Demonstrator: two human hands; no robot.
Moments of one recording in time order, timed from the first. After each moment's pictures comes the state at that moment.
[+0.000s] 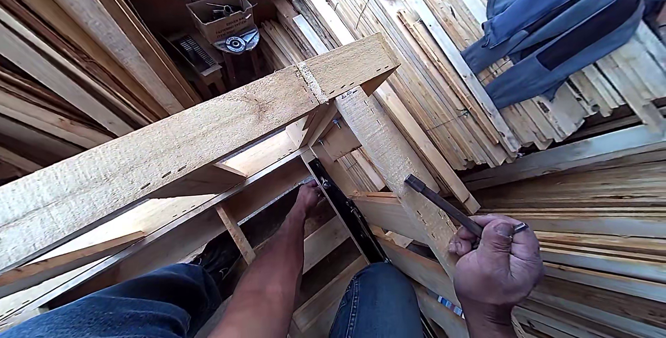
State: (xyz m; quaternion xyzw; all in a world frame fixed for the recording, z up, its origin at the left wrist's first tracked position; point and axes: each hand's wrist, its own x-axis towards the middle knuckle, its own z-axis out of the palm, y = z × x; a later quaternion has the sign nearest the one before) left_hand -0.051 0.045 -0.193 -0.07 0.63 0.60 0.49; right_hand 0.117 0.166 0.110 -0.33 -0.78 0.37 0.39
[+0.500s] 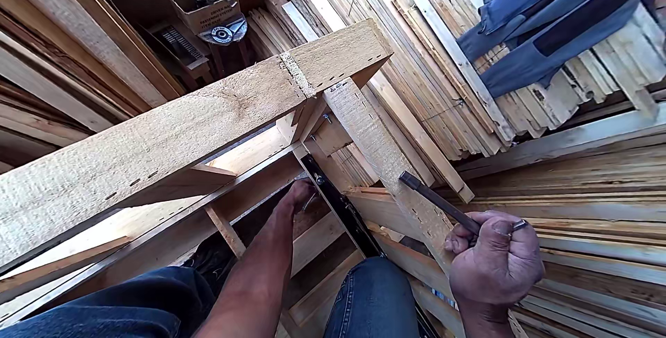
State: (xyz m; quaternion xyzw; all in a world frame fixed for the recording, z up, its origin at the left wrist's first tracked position) left_hand -0.069 0.039 -0.205 0.01 0.62 0.55 0.56; right_hand 0.116 0.166 0.108 -0.33 -0.78 0.35 0.40
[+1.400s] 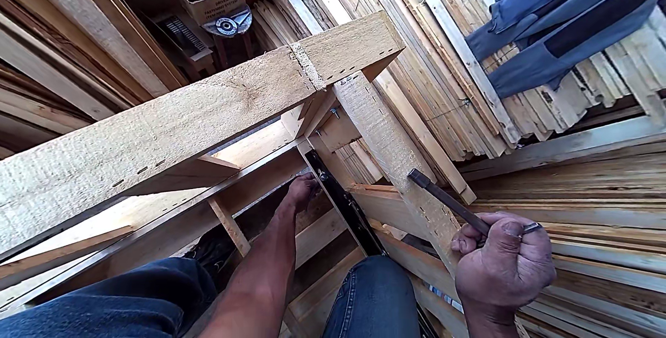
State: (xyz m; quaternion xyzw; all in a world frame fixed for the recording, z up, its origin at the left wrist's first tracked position) left_hand -0.057 0.033 -0.217 -0.10 0.50 0.67 0.54; right_hand 0.117 0.168 0.107 -0.32 -0.78 0.35 0.40
